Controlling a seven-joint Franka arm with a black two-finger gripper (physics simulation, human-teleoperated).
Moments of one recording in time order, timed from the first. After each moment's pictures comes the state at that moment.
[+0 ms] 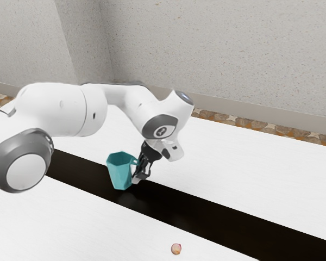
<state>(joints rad) -0.33 0.62 0.08 -1.54 0.32 1.70 0.64</state>
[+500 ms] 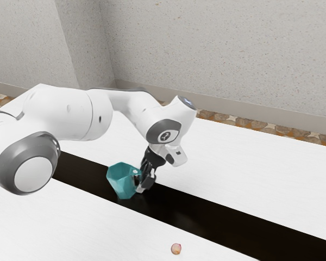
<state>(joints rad) -0.33 0.67 0.07 -1.51 0.28 1.70 0.63</state>
